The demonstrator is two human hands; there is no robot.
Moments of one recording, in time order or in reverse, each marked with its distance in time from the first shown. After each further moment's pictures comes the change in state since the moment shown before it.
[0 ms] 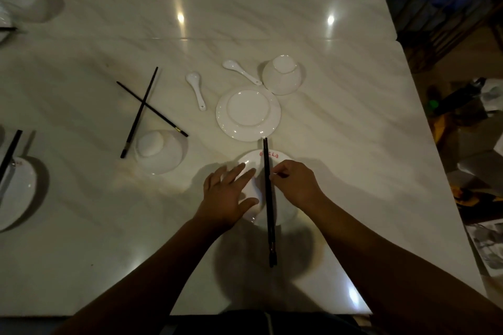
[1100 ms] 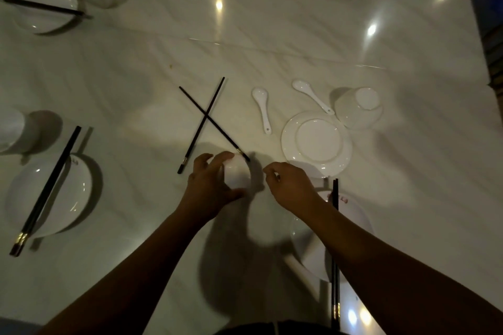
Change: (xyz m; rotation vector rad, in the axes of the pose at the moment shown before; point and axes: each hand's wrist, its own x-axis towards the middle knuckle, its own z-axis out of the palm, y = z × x) left_hand 0.030 -0.149 -0.086 -0.409 0.262 -0.299; right_hand 0.072 -0.137 0.084 -0.217 -0.119 -0.276
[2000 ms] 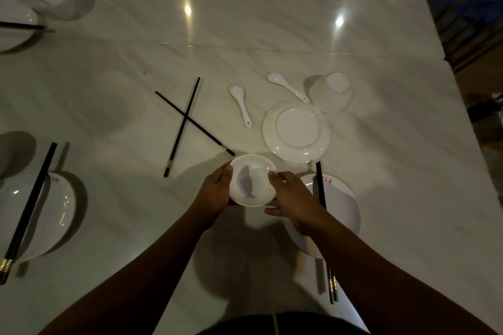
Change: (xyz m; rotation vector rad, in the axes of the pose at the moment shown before) left_hand -0.015 0.027 0.021 -0.669 -0.246 -0.269; right_hand -0.057 0.000 0.002 0.888 -0.003 0.552
